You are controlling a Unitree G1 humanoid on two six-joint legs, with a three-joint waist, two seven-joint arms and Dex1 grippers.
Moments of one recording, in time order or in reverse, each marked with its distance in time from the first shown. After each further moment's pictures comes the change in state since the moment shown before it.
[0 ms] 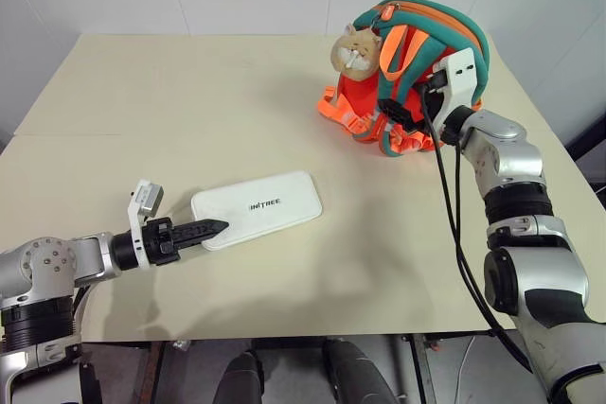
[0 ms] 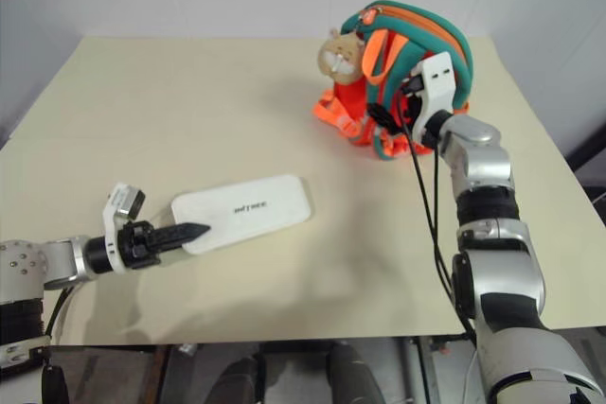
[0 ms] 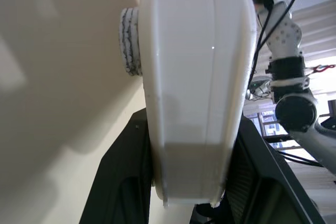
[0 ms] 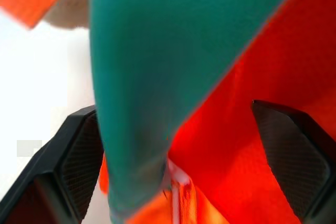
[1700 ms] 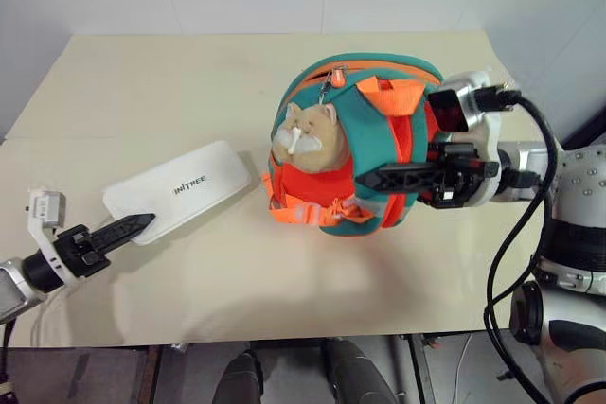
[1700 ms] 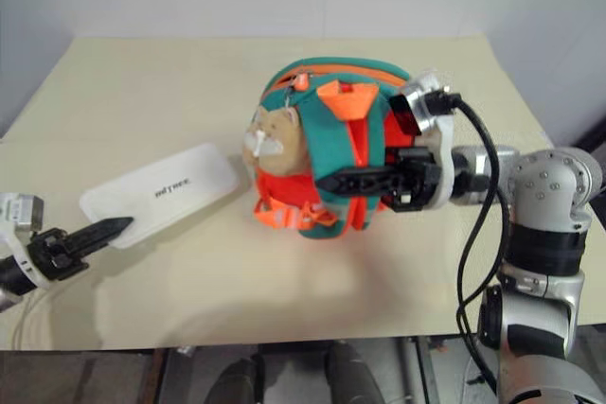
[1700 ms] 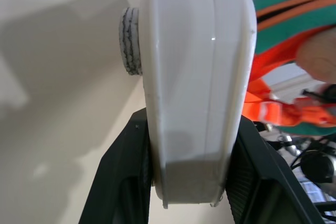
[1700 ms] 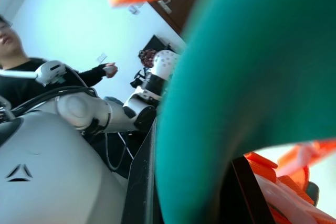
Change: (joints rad) left arm 0.240 0.125 0.250 0.001 -0.114 -0.228 -0.012; right arm 0.312 -0.122 -0.143 -0.984 0.899 1.320 0.390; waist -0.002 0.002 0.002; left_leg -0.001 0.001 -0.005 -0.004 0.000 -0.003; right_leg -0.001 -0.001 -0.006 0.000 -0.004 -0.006
